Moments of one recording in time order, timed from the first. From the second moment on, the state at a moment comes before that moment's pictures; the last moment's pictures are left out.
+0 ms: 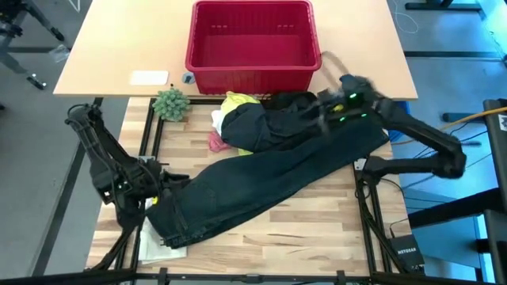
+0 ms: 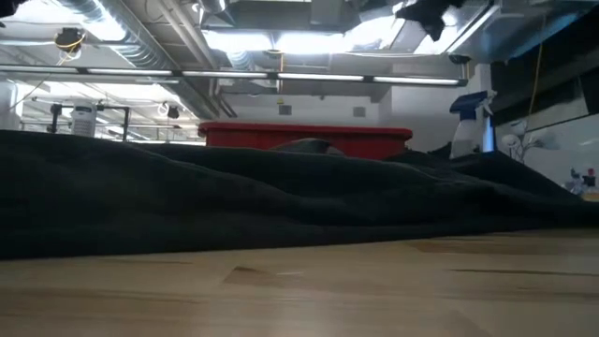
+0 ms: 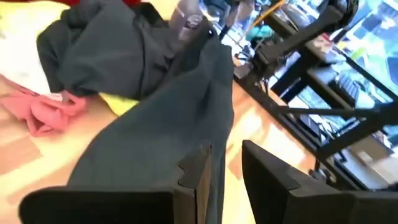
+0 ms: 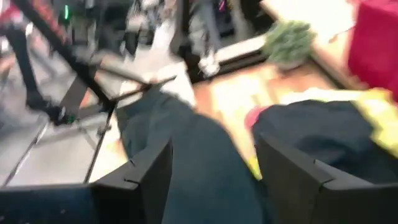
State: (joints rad) left arm -0.95 1.06 0.98 -0.93 -1.19 -1.58; right arm -0.47 1.04 1.12 -0.50 -0.54 0.13
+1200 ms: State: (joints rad) left arm -1.03 1.40 0.98 -0.74 -0.19 -1.01; right arm 0.17 1.59 1.12 0.00 0.12 0.50
